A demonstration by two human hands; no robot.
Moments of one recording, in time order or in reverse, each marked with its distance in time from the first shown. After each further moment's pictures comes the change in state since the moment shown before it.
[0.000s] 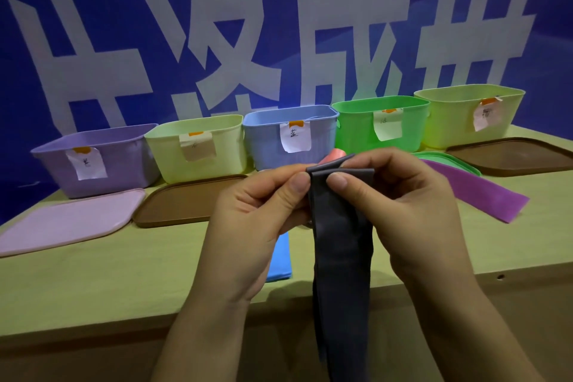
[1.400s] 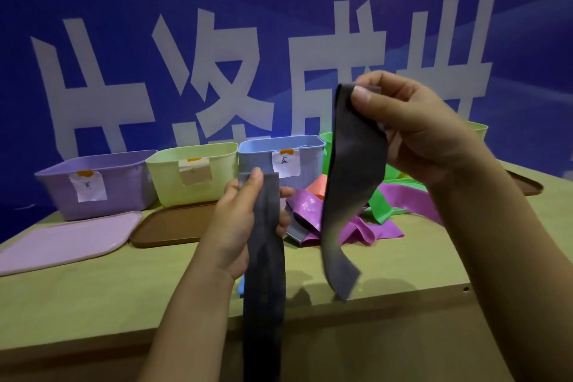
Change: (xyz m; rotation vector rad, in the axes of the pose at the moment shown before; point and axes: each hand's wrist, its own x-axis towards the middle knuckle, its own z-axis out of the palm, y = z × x) left_hand 0.017 0.005 -0.010 -0.028 0.186 -0.317; right_hand 0.071 -0.079 -0.030 0.185 -0.392 0.136
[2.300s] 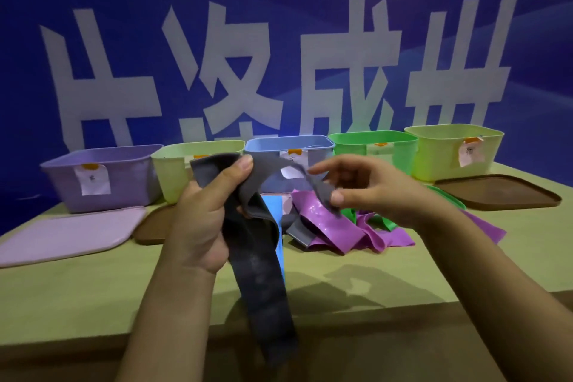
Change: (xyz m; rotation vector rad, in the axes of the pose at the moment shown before) left_hand 0.003 0.020 -0.017 -0.142 0.092 0.282; right_hand 0.009 0.079 -0.023 -0.413 -0.250 0.161
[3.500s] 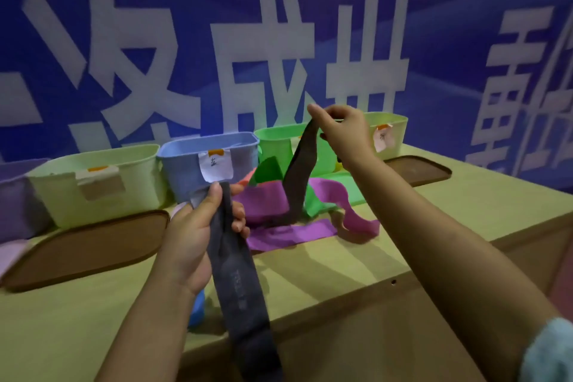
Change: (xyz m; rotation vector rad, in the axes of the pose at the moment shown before) left_hand 0.026 -0.094 0.036 -0.105 -0.183 -0.318; right_hand 0.024 0.045 -0.100 -0.314 0.961 0.086
